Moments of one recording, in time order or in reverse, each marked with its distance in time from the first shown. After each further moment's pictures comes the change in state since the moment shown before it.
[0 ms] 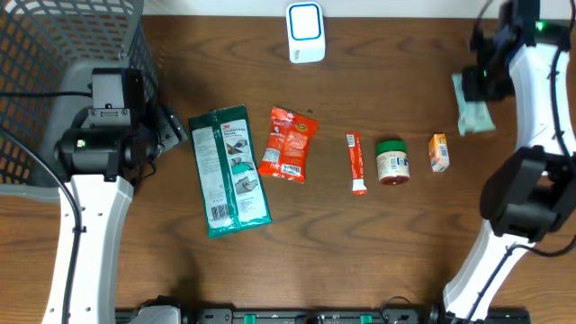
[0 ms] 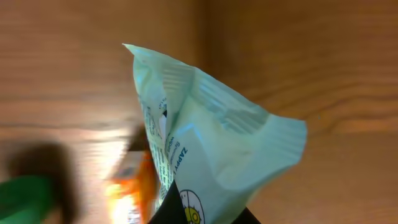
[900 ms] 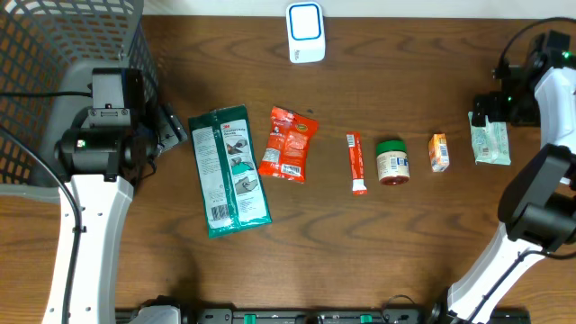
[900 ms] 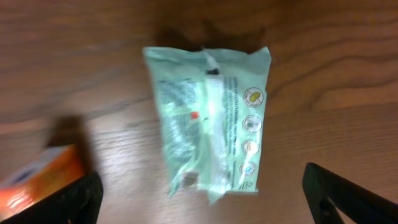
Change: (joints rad) left arm 0.000 0.000 0.000 0.002 0.000 0.000; right arm -0.130 -0.031 -0.132 0.077 -0.027 -0.063
